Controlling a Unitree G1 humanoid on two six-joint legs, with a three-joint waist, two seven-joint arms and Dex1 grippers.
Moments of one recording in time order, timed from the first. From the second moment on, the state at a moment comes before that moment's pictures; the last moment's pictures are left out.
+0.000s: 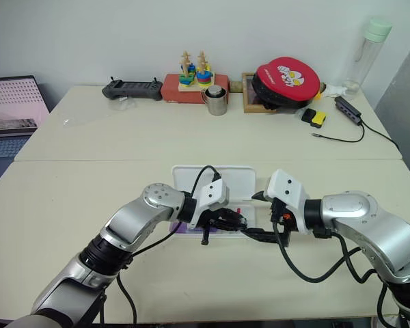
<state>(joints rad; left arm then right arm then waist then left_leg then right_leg) -0.60 0.48 -0.47 -0.09 -0.26 0.60 -1.10 -0.37 -0.85 0.11 -0.66 0.60 0.93 0.81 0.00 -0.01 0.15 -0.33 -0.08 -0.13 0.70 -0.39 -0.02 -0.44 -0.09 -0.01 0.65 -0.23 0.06</state>
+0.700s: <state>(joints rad) -0.58 0.48 -0.32 -0.16 -0.34 0.68 -1.06 -0.49 -0.73 0.09 -0.55 0.61 0.90 0.77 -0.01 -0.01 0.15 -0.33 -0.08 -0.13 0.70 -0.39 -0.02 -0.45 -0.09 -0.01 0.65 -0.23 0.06</state>
